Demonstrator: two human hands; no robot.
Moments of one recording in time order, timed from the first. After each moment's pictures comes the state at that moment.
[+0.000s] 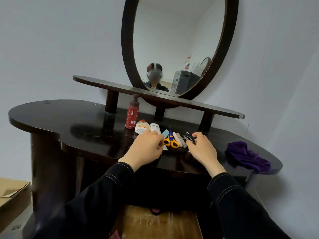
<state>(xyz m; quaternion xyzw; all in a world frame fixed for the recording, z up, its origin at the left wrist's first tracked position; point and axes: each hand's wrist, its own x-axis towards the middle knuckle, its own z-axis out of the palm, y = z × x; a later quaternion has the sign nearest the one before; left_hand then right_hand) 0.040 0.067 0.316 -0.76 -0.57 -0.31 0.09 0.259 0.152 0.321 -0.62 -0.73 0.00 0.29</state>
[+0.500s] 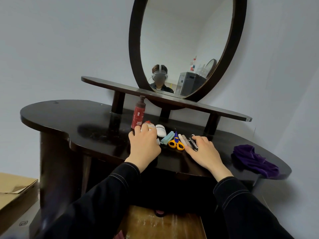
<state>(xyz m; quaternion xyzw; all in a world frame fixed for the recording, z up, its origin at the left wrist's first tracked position) 0.037 0.063 0.314 -0.60 -0.72 -0.31 0.15 0.257 0.154 0.317 -0.57 -0.79 -0.04 0.22</state>
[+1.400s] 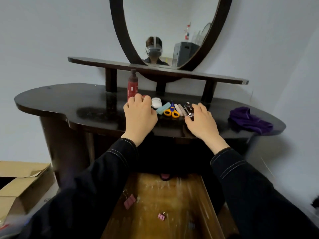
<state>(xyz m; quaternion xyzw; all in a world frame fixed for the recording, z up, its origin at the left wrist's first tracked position) 0.043 0.038 0.314 -0.59 -0.67 -0.40 0.20 0.251 0.098 0.313 -0.59 -0.75 -0.02 0.28</state>
